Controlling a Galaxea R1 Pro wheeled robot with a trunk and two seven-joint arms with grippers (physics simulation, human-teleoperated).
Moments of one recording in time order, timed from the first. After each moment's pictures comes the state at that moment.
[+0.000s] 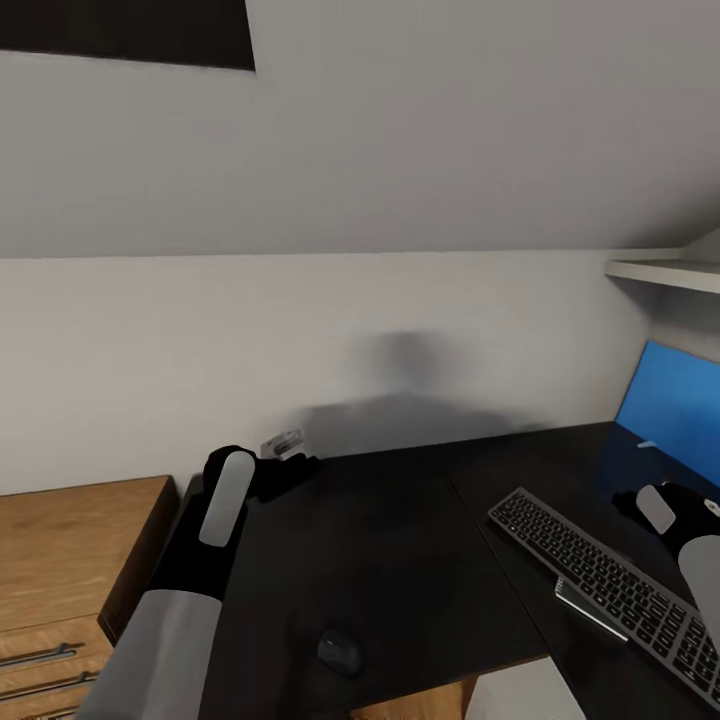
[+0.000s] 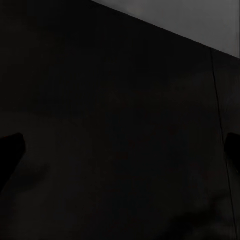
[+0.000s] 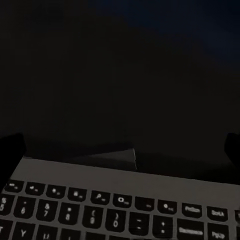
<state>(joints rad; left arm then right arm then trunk) -0.69 -0.17 0.02 -1.24 0.79 0.99 0.59 -0.98 -0.42 -0.36 -0.27 -0.23 0.41 -0.32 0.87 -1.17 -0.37</state>
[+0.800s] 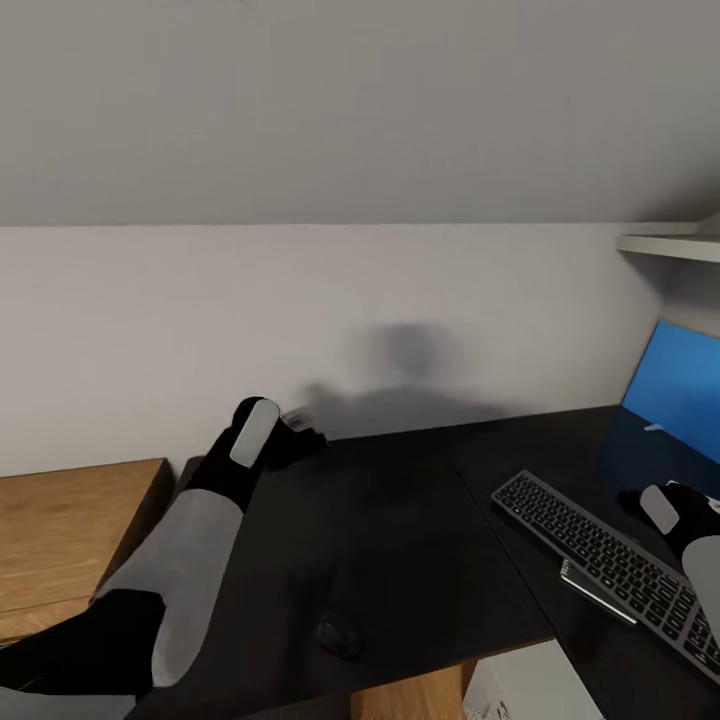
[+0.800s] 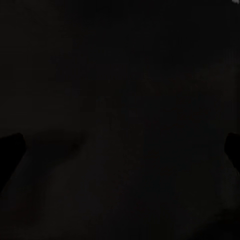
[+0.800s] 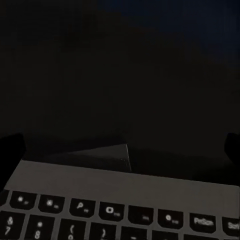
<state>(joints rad) -1.01 -0.17 0.01 -0.80 0.80 1.00 0.69 -0.98 -0.43 -0.36 -0.28 -0.23 0.39 -0.32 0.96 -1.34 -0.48</state>
